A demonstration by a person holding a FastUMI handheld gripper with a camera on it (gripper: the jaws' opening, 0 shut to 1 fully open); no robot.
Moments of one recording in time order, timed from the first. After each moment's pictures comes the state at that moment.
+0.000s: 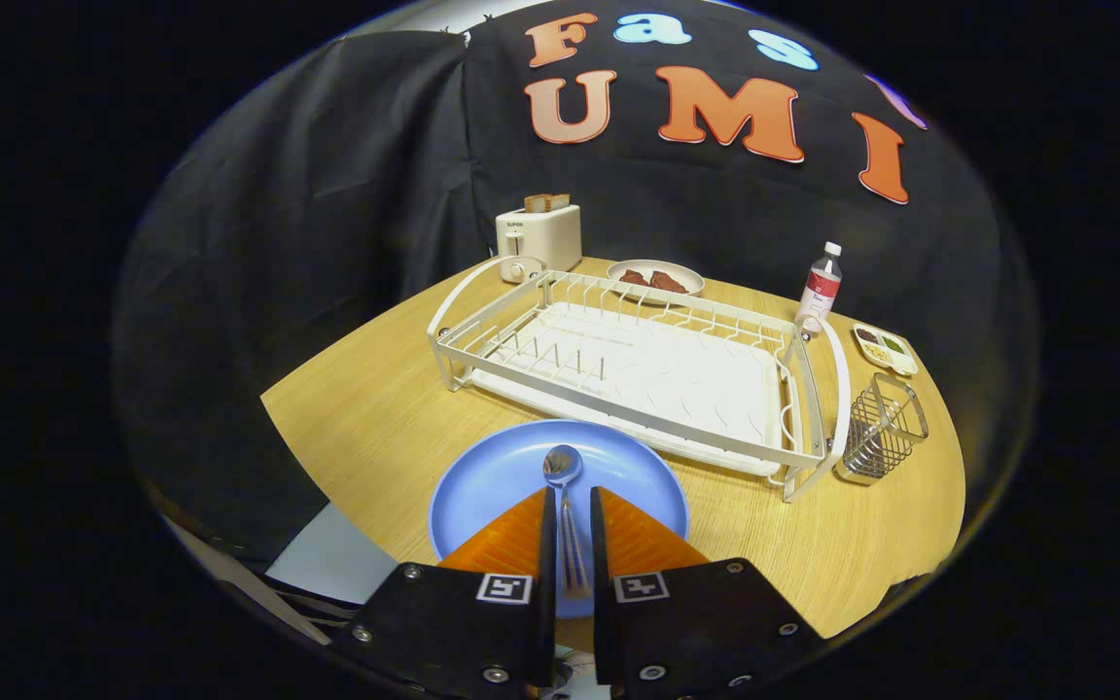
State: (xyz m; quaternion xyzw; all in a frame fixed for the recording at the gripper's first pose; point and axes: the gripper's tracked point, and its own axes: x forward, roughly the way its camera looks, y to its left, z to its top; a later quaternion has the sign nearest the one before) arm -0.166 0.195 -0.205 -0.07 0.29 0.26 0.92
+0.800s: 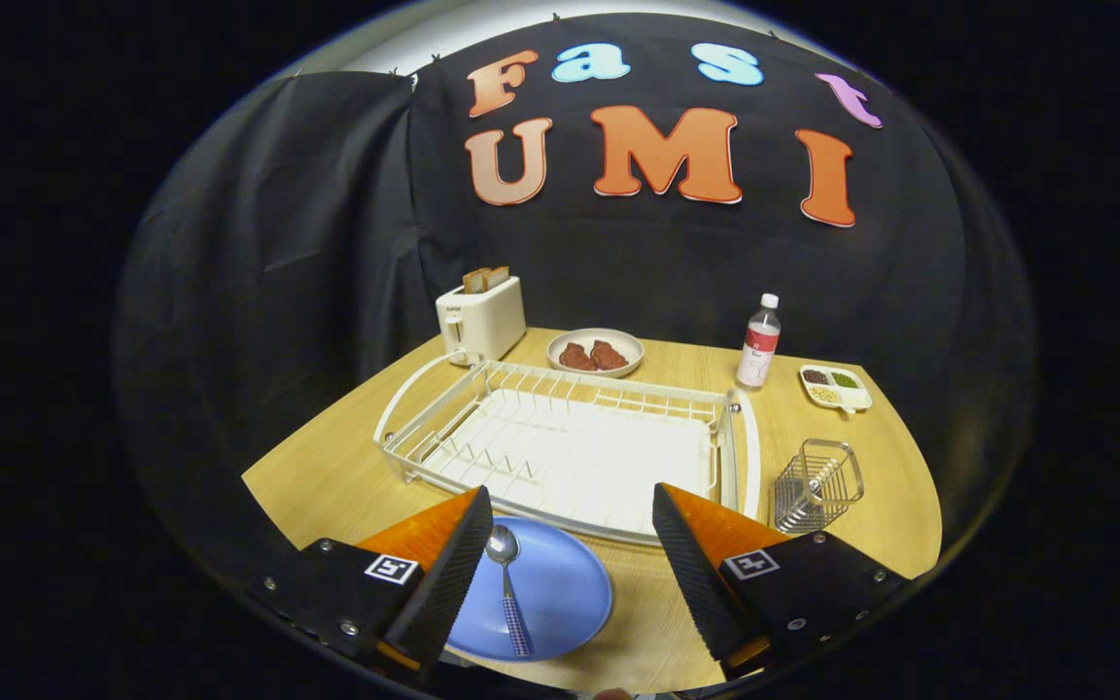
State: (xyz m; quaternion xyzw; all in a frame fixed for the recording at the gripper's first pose) arm -0.089 0.156 -0.103 -0.01 0.20 0.19 0.96
